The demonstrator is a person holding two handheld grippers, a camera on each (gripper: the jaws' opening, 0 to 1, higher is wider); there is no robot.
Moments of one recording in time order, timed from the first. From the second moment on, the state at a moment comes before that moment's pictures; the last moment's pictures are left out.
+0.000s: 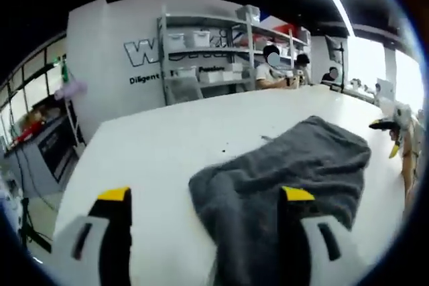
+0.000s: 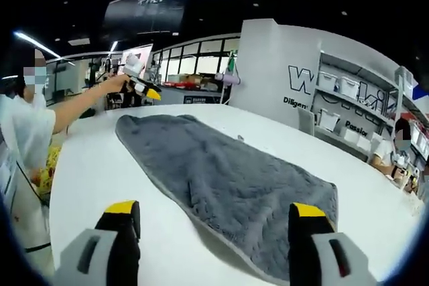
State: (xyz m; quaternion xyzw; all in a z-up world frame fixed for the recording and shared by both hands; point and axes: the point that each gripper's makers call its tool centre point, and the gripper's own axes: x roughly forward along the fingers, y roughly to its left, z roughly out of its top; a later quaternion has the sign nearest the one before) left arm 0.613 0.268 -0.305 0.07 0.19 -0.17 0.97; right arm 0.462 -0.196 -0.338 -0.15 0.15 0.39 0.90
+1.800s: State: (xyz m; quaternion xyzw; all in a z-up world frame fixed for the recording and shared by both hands) left arm 0.680 0.197 -0.328 0.16 0.22 -0.20 0.94; right arm 0.452 -0.183 -0.327 -0.16 0.12 0.41 0.89
